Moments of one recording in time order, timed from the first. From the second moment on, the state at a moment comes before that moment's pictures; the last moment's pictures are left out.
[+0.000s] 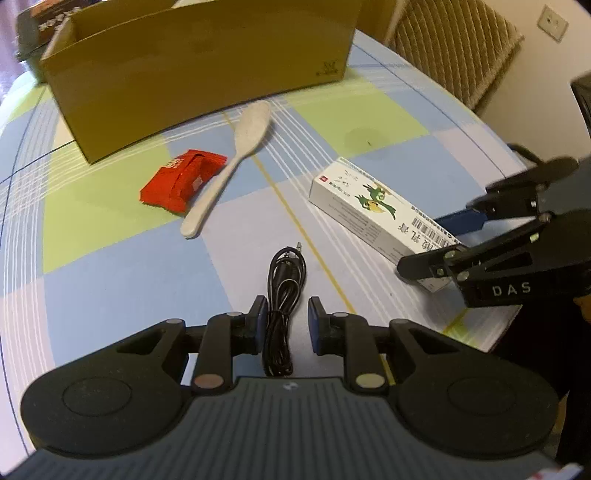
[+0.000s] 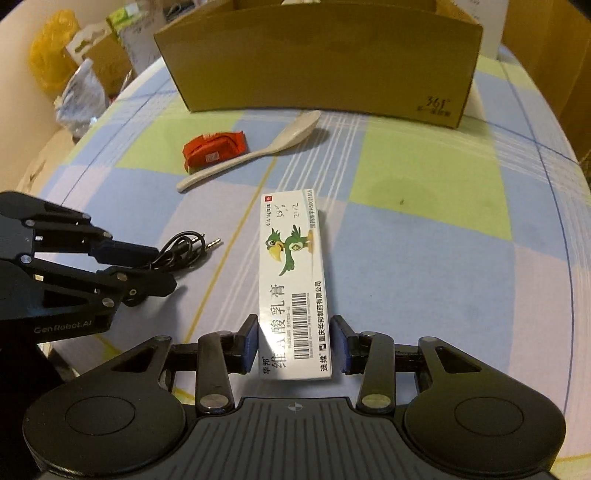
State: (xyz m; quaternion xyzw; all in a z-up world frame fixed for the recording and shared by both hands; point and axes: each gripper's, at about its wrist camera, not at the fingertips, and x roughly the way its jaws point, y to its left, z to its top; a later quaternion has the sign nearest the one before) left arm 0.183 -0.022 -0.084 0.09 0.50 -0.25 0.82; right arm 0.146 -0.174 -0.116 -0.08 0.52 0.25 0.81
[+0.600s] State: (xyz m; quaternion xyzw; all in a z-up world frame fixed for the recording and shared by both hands) left arm 0.178 -0.025 -0.086 0.07 0.49 -0.20 0.85; right arm 0.136 -0.174 -0.123 -0.07 0.43 0.27 0.86
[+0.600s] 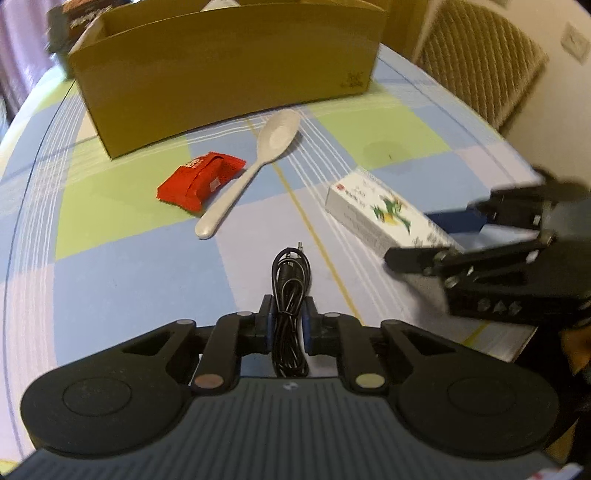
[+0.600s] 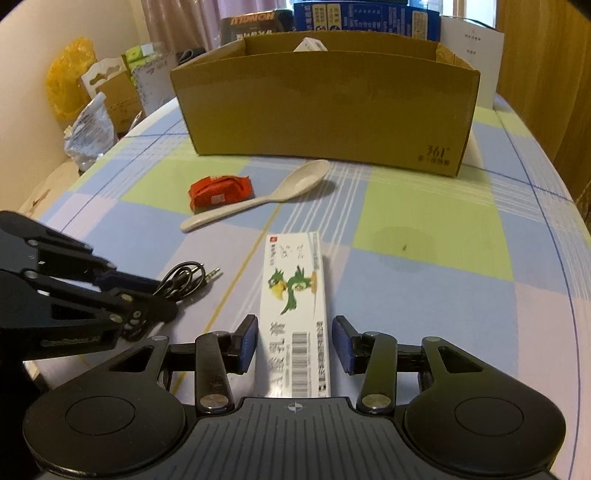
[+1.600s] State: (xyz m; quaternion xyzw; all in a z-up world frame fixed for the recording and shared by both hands) left arm 0.139 -0.036 -0.039 0.00 0.46 -0.17 0.87; right arm 0.105 -0.209 -0.065 0.00 0.39 0.20 0.90
